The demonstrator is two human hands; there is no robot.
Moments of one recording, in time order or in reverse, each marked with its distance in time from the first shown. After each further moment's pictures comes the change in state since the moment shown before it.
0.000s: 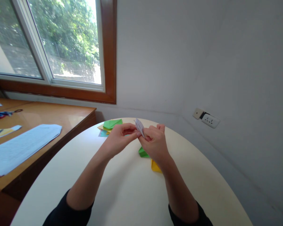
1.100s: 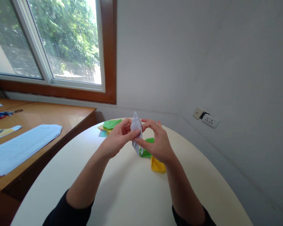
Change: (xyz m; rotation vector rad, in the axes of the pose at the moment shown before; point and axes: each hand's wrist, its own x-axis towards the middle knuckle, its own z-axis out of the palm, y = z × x) left_hand -0.001 0.000 -0.002 -0.285 -0.061 -0.058; right_hand 0.005 -0.008 -0.023 0.467 -0.152 0.172
